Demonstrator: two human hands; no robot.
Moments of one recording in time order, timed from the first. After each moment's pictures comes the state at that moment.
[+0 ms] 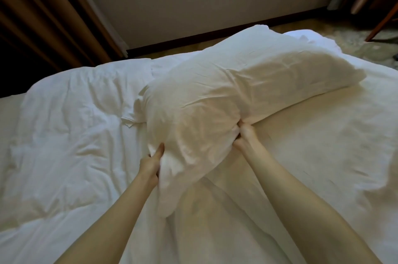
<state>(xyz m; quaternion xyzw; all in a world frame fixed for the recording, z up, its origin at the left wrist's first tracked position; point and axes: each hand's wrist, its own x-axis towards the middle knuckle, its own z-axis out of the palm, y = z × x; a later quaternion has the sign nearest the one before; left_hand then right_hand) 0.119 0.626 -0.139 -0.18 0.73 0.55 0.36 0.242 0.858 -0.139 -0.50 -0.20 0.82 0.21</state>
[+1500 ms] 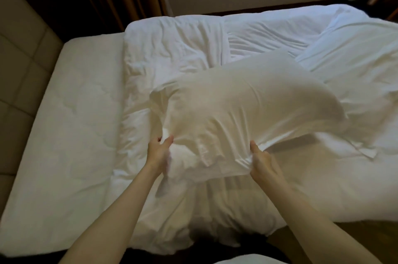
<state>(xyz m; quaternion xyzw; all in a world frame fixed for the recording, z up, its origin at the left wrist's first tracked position) 0.160 0.092 -0.057 -0.05 0.79 0.53 0.30 0.354 0.273 -0.059 -0.63 -0.34 0.68 0.16</state>
